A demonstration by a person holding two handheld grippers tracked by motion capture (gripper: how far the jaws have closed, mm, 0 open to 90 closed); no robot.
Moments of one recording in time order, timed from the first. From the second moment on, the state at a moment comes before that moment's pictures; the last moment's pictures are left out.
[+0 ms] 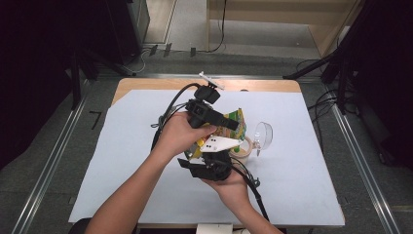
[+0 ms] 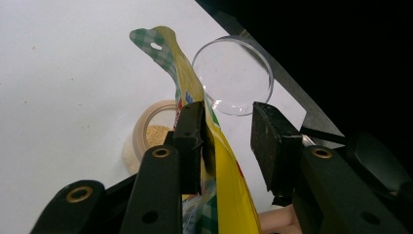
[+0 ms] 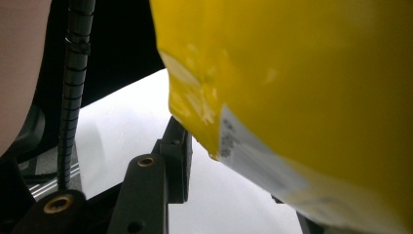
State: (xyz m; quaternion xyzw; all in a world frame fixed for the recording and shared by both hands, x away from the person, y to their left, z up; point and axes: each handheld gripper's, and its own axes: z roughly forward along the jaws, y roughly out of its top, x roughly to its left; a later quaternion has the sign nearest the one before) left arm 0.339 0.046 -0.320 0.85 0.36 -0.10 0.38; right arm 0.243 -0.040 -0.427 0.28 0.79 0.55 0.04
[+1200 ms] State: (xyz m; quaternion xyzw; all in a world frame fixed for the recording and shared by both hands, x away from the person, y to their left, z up) left arm 0.338 0.046 -0.319 0.85 0.36 -0.10 0.38; right arm 0.242 -0.041 -0.426 0.28 0.79 0.55 0.03
